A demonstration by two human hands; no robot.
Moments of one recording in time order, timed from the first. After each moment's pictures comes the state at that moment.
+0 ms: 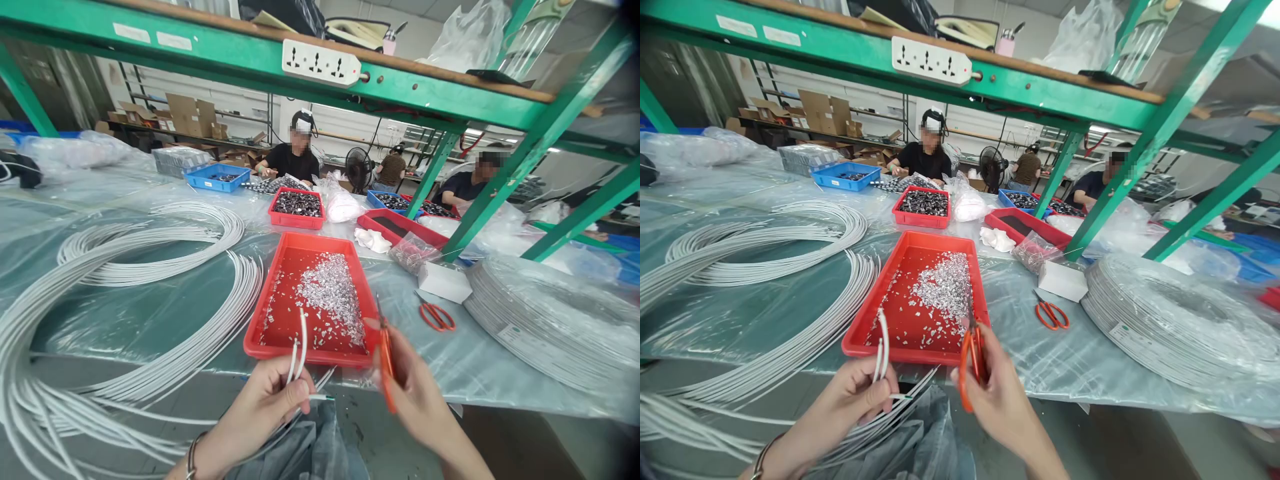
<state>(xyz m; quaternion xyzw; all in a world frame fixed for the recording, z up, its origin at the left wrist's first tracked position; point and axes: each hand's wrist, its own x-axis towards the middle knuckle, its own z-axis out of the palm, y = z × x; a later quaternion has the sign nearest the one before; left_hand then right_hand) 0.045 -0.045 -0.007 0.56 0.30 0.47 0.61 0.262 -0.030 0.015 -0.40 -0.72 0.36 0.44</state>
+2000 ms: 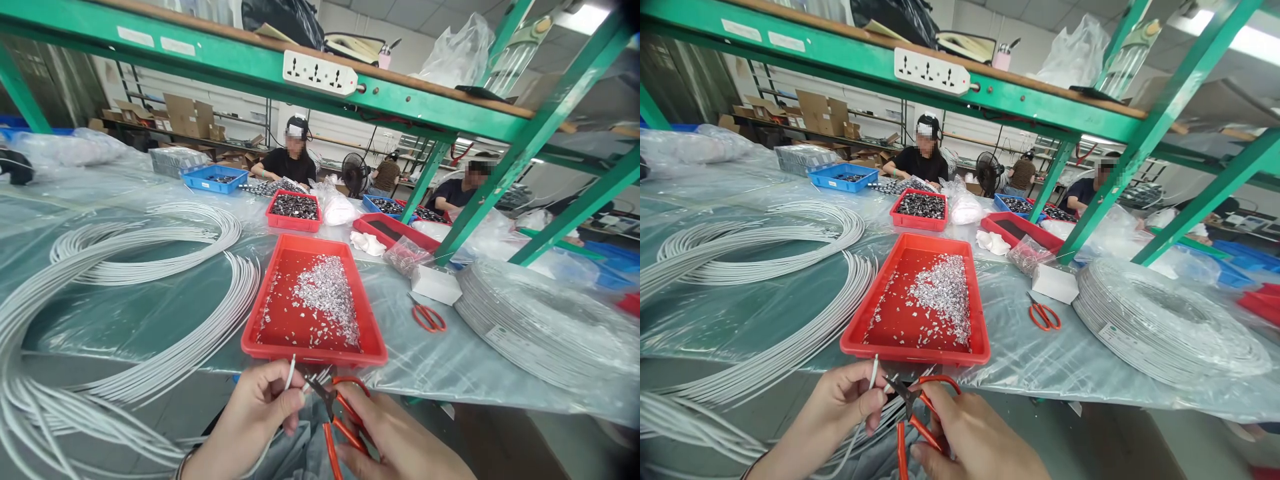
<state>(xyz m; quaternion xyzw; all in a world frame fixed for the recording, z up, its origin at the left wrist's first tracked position) 0.050 -0.058 -0.007 0.52 0.32 0.52 0.59 0.252 -0.063 0.041 -0.43 -0.85 0.30 0.08</state>
